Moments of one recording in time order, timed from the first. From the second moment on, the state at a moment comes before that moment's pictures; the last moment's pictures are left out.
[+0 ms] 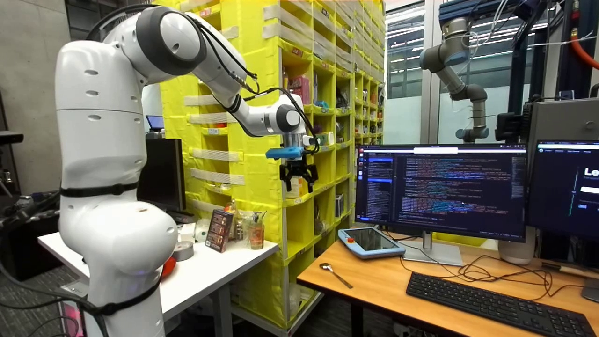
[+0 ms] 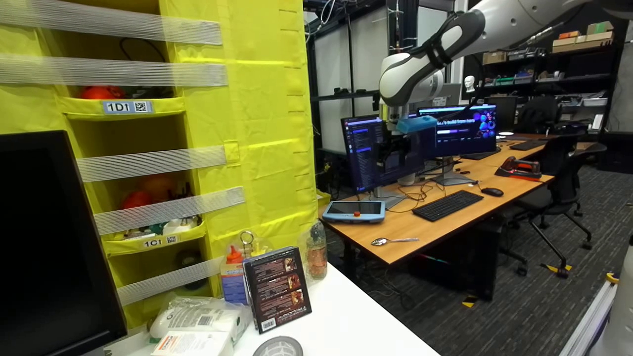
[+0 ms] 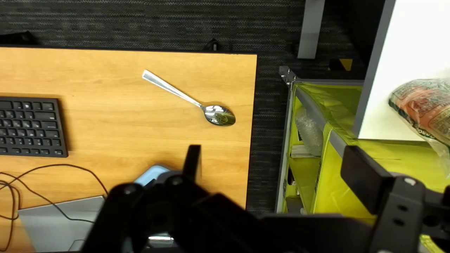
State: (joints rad) arm -0.03 0.02 -0.02 -2.02 -0.04 2.13 0.01
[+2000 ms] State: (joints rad) arm -0.05 0.60 -0.10 -1.66 -0.22 2.17 0.00
